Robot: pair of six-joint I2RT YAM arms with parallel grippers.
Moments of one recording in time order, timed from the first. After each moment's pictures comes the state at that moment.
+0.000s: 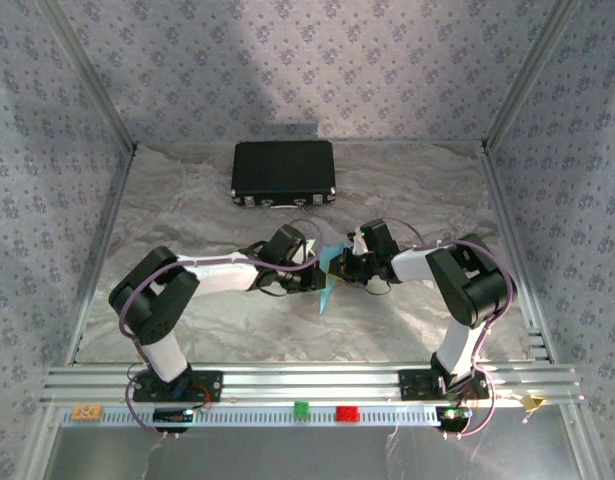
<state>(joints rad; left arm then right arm) -0.81 1.74 0.89 -0.02 0.46 -0.82 0.46 1.77 0.70 0.18 -0.61 0.80</state>
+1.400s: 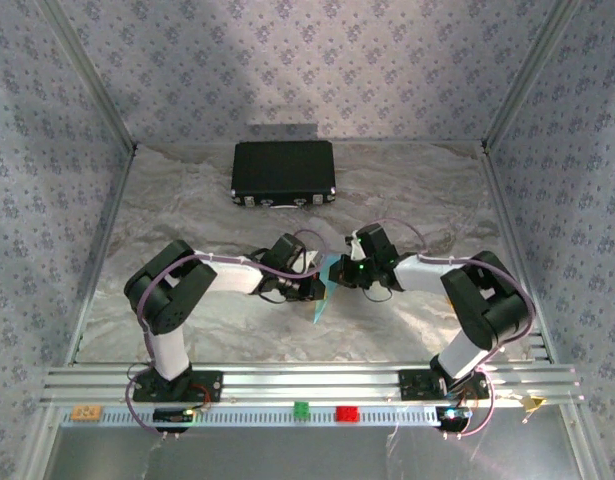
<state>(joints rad) -0.81 1.82 0.83 0.06 0.54 -0.73 0.54 1.62 0.67 0.06 -0.49 0.75</state>
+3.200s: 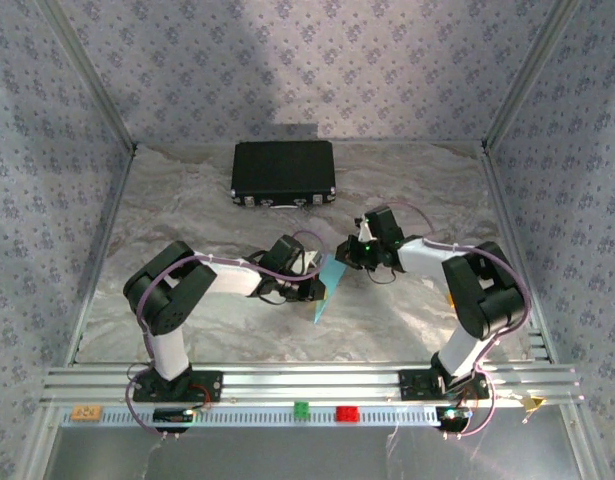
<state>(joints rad) -0.81 1.81 0.80 0.12 0.54 -0.73 0.43 1.68 0.80 -0.03 -0.48 0.71</state>
